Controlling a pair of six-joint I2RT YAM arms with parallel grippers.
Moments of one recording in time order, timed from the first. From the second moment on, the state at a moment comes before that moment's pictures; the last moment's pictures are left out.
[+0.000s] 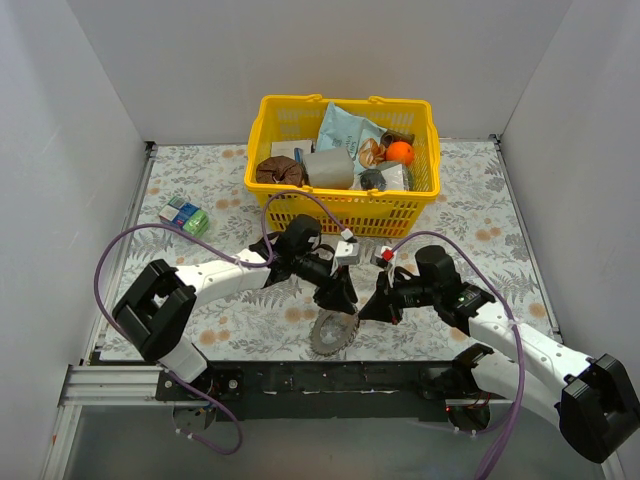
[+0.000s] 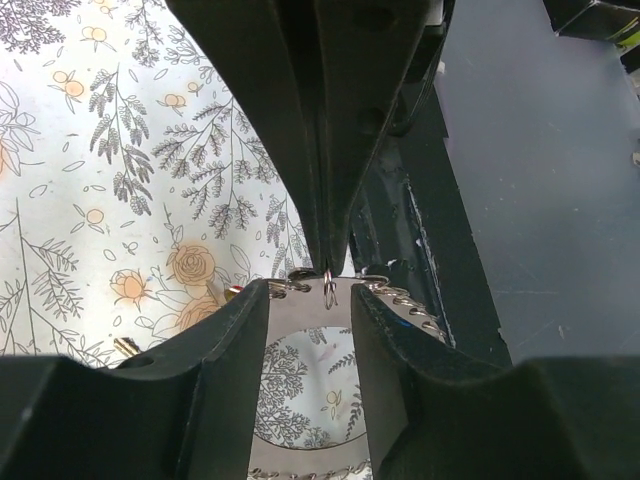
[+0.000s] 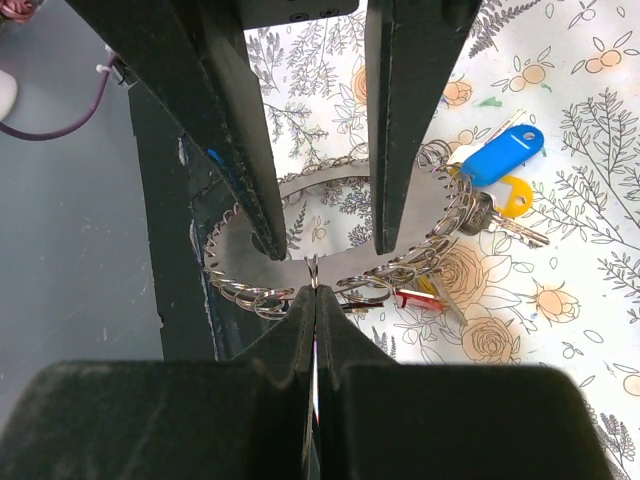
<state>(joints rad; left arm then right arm) -0.80 1.57 0.91 -0.03 1.02 0.23 0.63 0.91 0.42 -0.10 -0.83 0.07</state>
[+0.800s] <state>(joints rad) -0.84 1.65 0.97 -0.10 1.04 0.25 0.63 0.91 0.42 -0.11 -0.79 0.07</state>
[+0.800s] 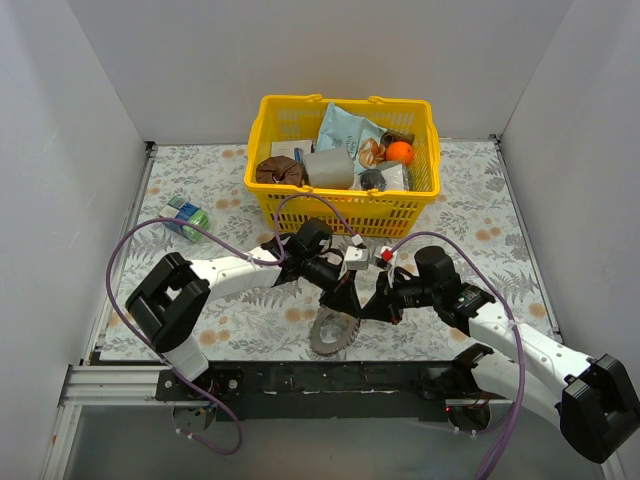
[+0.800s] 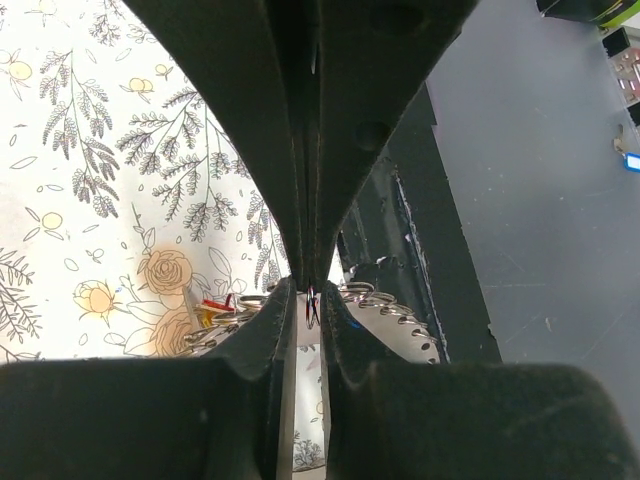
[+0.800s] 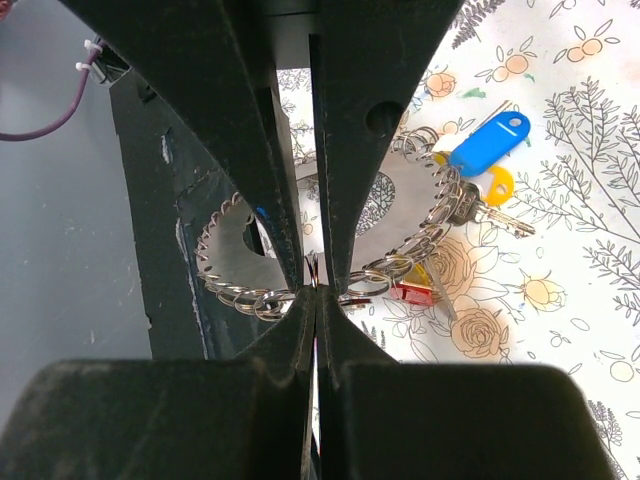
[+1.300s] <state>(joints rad) -0.84 1.63 0.95 -0.09 0.97 0.27 0.64 0.75 0.42 -0.13 -0.71 0.08</state>
